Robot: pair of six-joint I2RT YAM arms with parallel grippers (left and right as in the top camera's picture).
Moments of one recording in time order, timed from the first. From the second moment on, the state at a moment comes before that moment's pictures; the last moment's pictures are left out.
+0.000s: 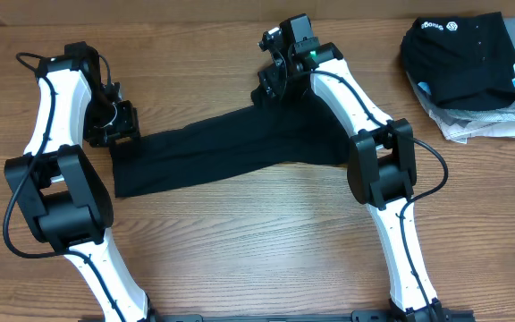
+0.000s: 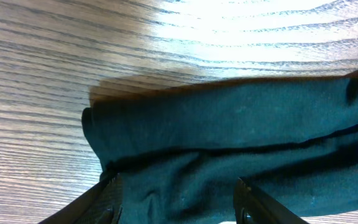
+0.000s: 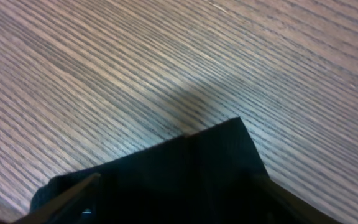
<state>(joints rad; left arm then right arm) 0.21 2.16 1.82 -1.26 0.09 -0.02 0.35 2.61 2.31 -0.72 -0.16 -0.19</state>
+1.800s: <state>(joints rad) 0.21 2.16 1.82 -1.19 0.09 -0.02 0.25 2.56 2.92 -1.64 -0.26 0.26</state>
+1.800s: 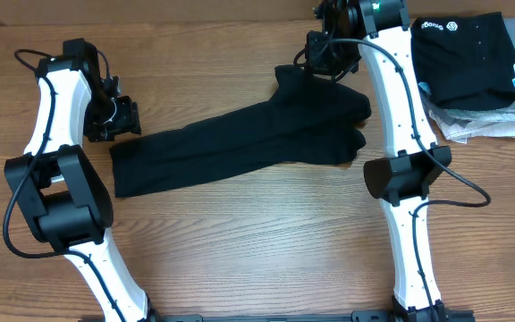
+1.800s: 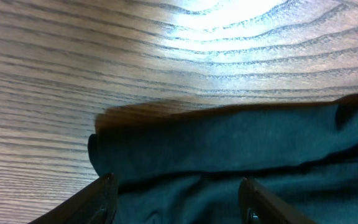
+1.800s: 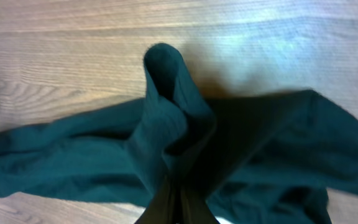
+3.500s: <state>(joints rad) 0.34 2.13 1.53 -1.05 0.08 -0.08 0.15 2.41 2.50 -1.61 -0.15 0.13</state>
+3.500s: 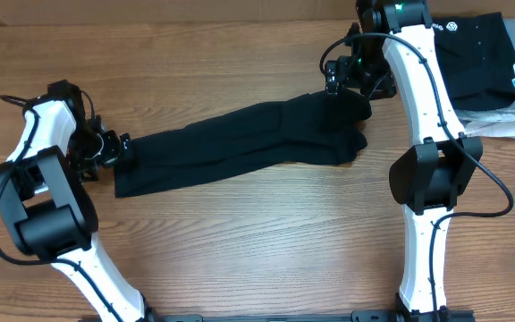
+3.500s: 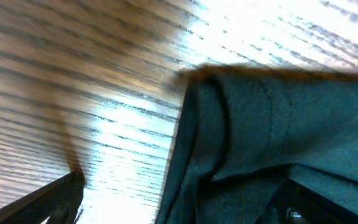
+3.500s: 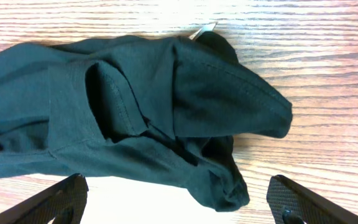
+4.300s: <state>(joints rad) 0.43 2.13 1.58 -1.05 0.25 -0.08 0.15 2.41 2.50 -1.57 -0.26 0.12</state>
